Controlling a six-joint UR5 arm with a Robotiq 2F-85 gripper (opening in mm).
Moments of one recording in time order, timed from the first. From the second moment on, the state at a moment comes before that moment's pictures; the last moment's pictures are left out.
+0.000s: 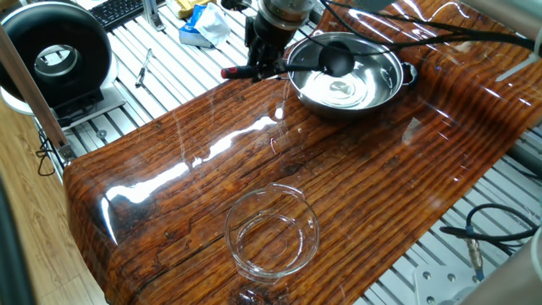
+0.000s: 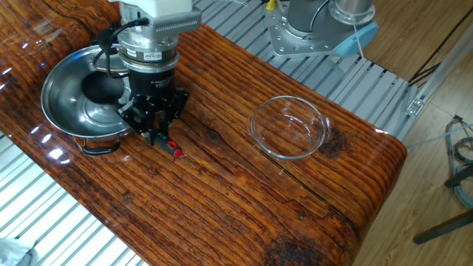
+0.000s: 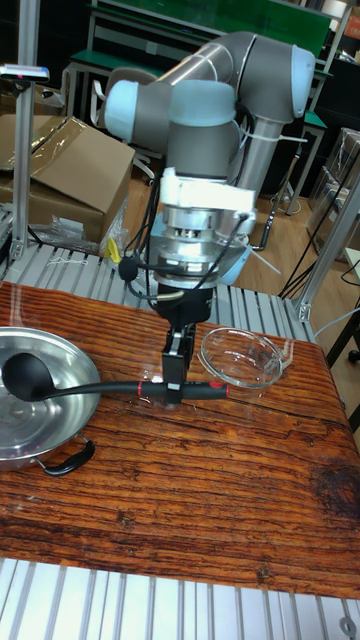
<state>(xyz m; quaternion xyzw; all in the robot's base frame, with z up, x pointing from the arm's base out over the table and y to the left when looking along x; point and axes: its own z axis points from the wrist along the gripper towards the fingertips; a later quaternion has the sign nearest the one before) 0.602 0.018 0.154 -0.60 0.78 -0.02 0.18</state>
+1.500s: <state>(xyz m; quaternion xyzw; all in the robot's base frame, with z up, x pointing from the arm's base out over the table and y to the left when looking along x) 0.571 -0.003 0.142 -0.59 0.79 0.00 0.18</state>
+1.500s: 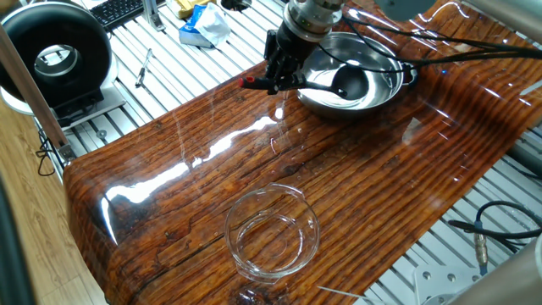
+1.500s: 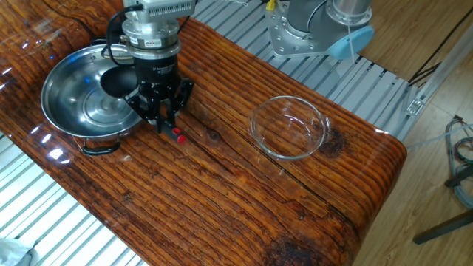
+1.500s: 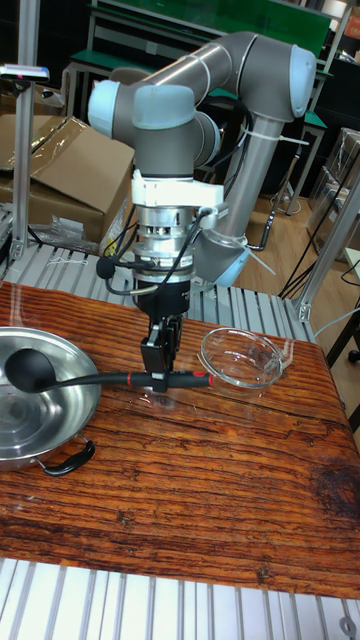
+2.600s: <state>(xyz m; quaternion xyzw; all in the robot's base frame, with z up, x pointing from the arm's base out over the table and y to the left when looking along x) 0.556 -0.010 0.136 -0.56 0.82 0.01 0.16</state>
